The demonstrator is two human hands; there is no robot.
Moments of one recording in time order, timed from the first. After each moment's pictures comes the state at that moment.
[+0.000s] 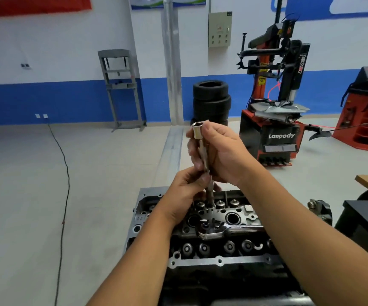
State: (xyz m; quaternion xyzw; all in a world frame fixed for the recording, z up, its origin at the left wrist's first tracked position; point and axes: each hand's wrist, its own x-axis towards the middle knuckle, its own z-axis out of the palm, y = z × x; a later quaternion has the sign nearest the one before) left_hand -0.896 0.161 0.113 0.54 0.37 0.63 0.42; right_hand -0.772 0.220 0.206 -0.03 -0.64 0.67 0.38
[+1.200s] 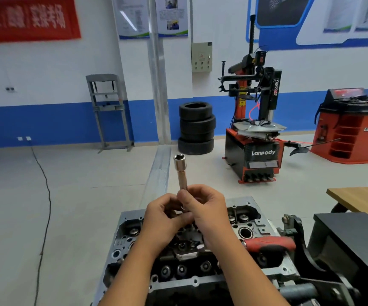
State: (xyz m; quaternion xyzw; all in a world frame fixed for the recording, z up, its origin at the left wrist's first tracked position) left_hand -0.887 0.150 0.107 0.55 0.52 0.60 0.26; right_hand -0.754 0.182 0.139 -0.24 -0.56 0.60 0.53
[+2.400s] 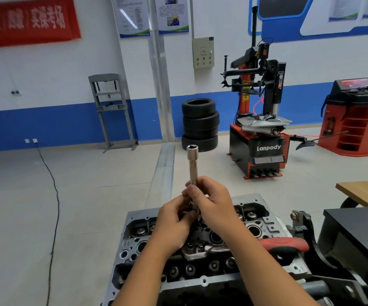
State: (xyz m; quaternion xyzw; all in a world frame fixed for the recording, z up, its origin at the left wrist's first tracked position) left_hand -0.875 0.144 0.112 0.57 0.56 0.54 0.26; right_hand -0.752 0.205 0.137 -0.25 -0.69 0.44 0.51
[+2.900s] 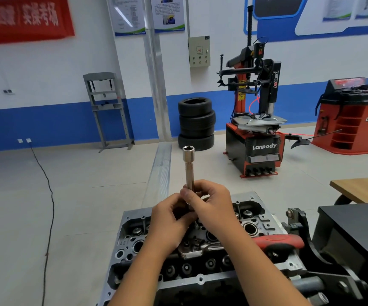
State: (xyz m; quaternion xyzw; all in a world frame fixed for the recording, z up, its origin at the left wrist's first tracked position) left_hand -0.872 0.142 0.112 0.56 0.56 0.57 0.22; right_hand -0.748 0.198 0.134 -0.29 -0.69 0.42 0.52
